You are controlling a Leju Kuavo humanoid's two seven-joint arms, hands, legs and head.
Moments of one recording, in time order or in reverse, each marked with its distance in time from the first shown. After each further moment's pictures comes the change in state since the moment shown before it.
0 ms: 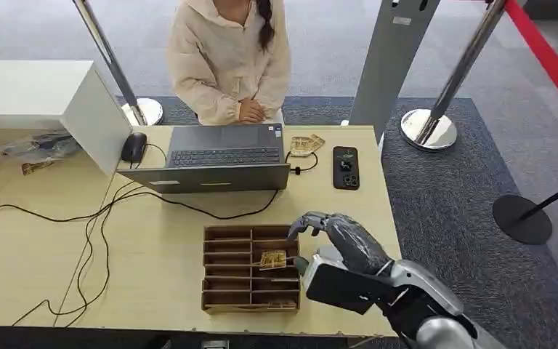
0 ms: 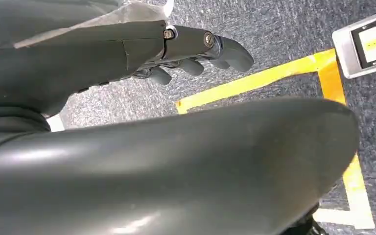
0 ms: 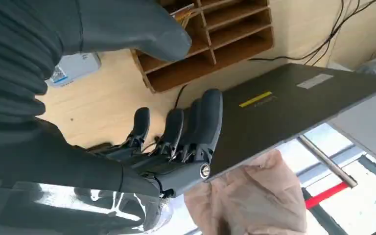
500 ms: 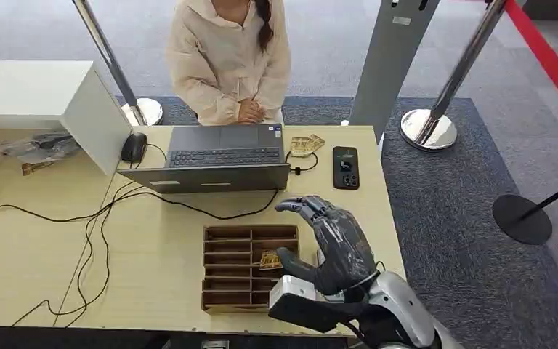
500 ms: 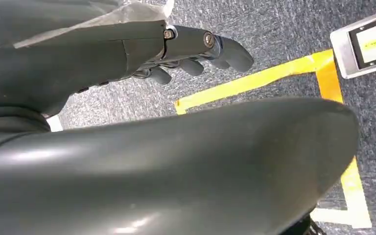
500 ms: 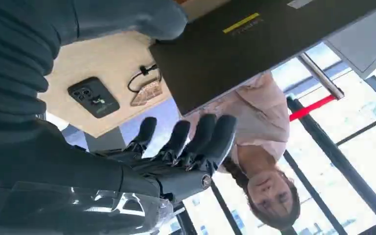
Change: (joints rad) left arm -0.001 -0.002 0.000 0.000 0.000 0.010 -0.003; right arm 0.004 0.120 0.118 0.053 0.435 -0.262 -0.004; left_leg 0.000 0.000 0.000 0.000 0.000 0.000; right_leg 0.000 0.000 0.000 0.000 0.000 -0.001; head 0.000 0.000
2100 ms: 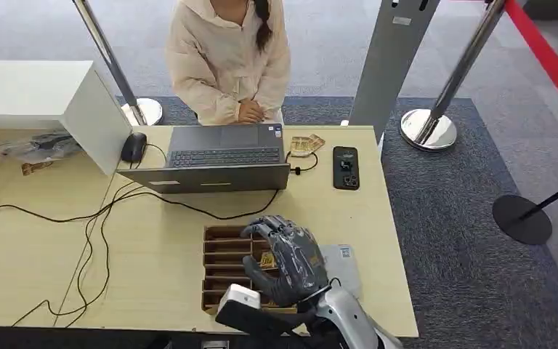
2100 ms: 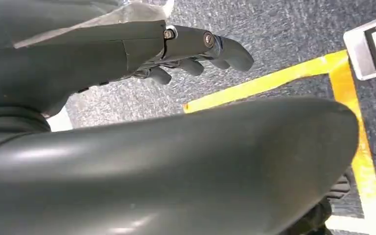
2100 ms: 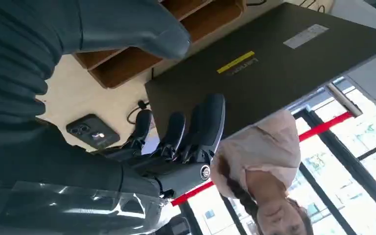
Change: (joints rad) left arm 0.000 -0.001 -0.001 0.000 -0.026 0.001 0.047; right arm -0.002 0.174 0.121 0.214 0.113 -0.088 0.064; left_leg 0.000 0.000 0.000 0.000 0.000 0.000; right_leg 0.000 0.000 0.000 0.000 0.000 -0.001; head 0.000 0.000
